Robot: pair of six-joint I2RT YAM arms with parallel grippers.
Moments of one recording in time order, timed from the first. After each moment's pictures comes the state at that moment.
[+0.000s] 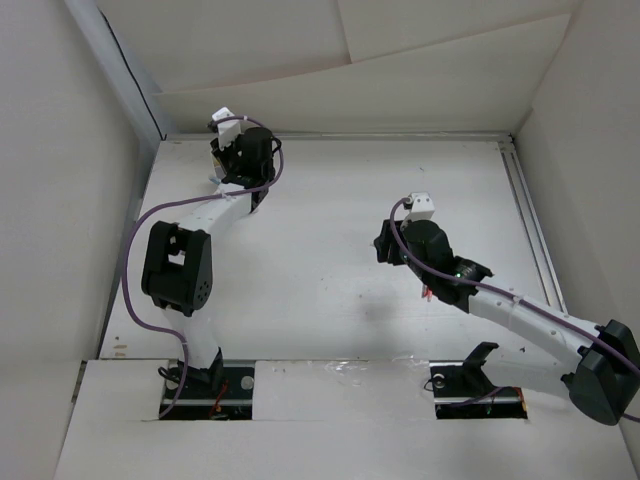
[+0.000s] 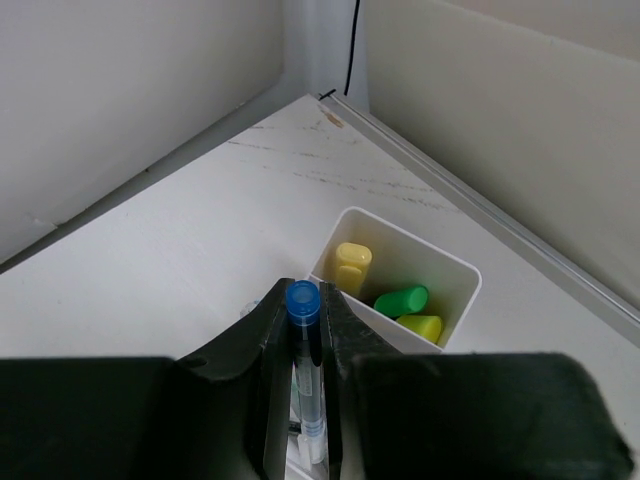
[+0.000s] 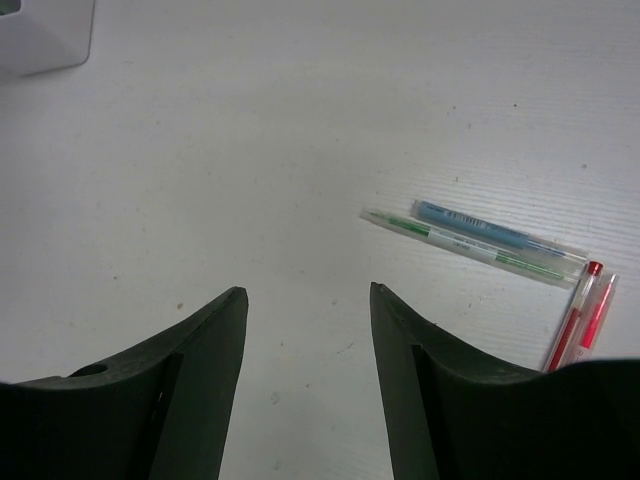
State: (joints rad) left arm -0.32 1.82 1.36 0.14 -1.09 -0.37; right arm 0.73 1.09 0.72 -0.09 0.37 0.42
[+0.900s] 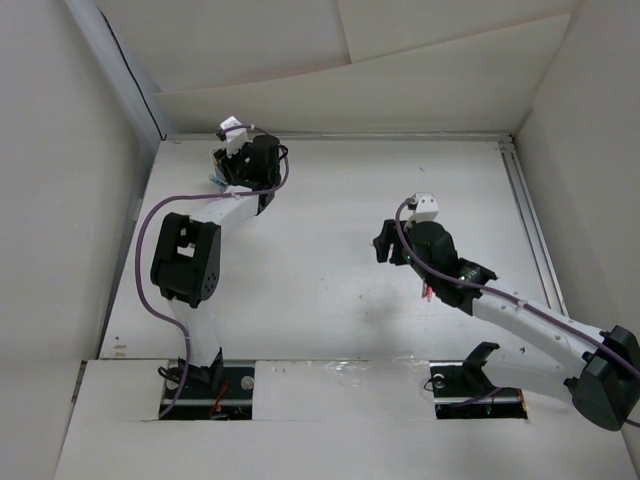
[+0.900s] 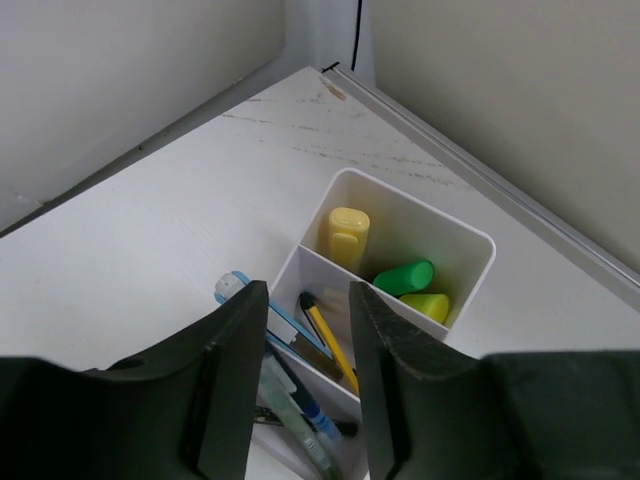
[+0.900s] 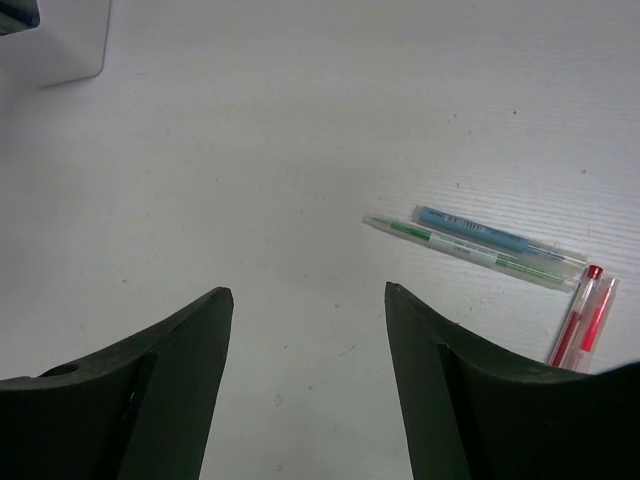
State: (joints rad) left arm -0.34 1.90 1.35 0.19 -1.12 -0.39; right arm 0.72 1.06 0.70 -0.07 0.35 0.42
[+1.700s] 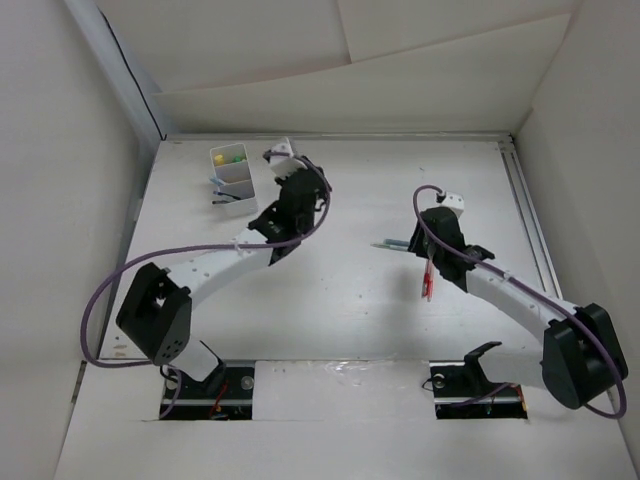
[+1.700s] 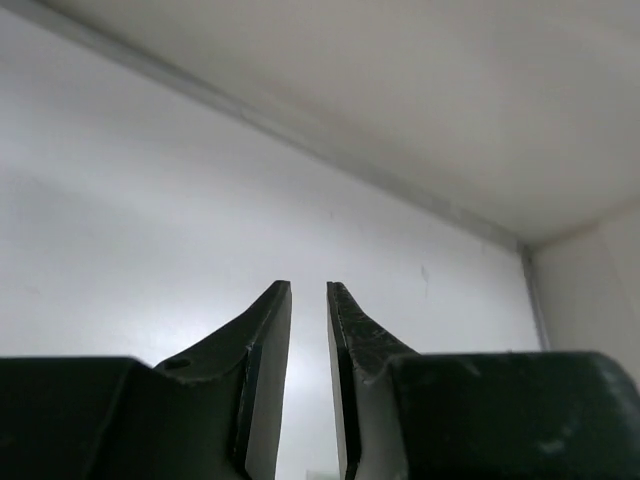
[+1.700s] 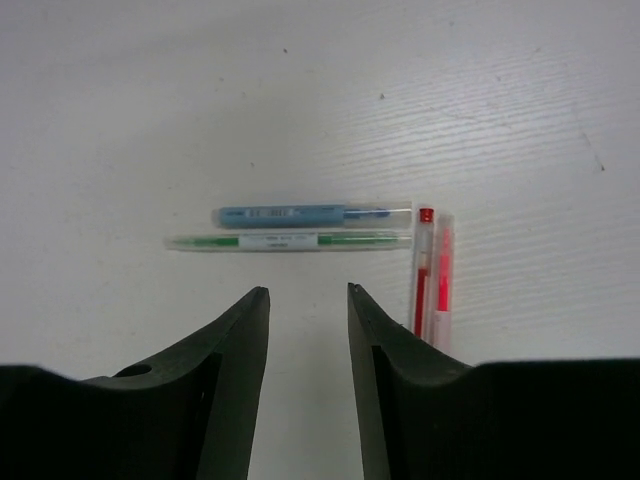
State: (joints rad) left arm -0.69 1.50 1.13 0.23 -0.69 -0.69; right arm 0.45 1.22 0.70 -0.14 0.37 0.53
